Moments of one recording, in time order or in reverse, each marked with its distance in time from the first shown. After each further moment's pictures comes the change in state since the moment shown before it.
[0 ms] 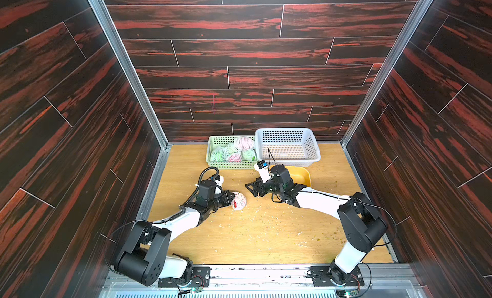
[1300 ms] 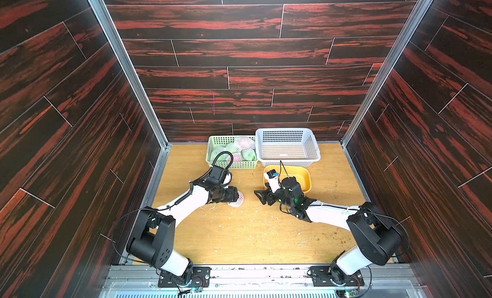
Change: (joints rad) left arm -0.058 0.153 0.406 -0.681 -0.168 0.250; right arm -0.006 -0.149 -0.300 0.255 0.081 -0.059
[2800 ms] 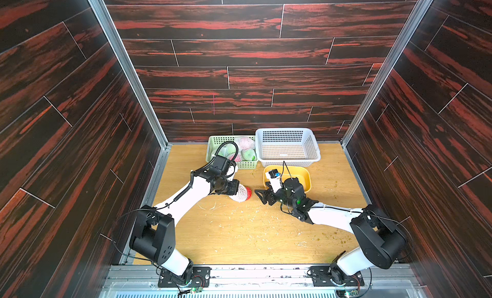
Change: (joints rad) left arm -0.045 0.040 0.229 -0.191 0.066 0.158; right arm -0.001 -0.035 -0.042 0.055 0.000 0.006
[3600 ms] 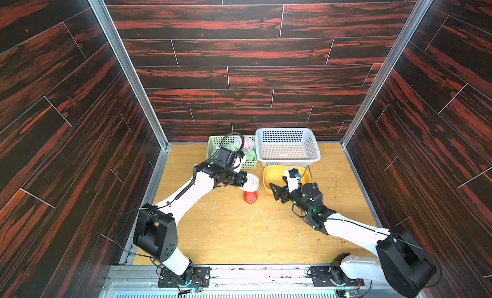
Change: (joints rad) left arm -0.024 0.025 0.147 0.139 0.079 -0.029; right arm -0.073 -0.298 -0.182 0.089 0.201 0.008
